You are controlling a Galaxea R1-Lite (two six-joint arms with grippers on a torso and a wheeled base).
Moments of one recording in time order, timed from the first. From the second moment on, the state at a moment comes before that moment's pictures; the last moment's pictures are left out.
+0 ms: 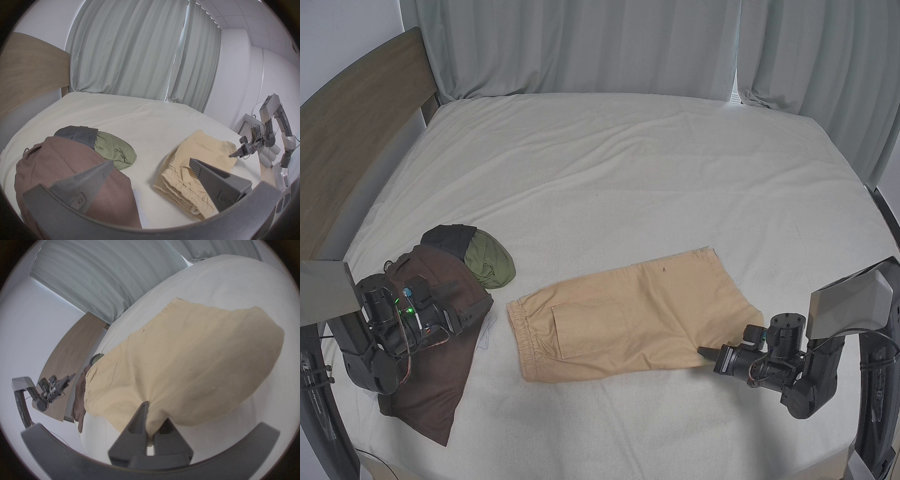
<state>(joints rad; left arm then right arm) 0.04 2.19 -0.48 -1.55 -0.55 0.02 0.29 2.39 -0.41 -1.54 0.32 0.53</state>
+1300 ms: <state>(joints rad) 0.04 2.18 -0.55 -1.55 -0.74 -0.07 0.45 2.21 -0.03 -1.54 0.31 0.46</state>
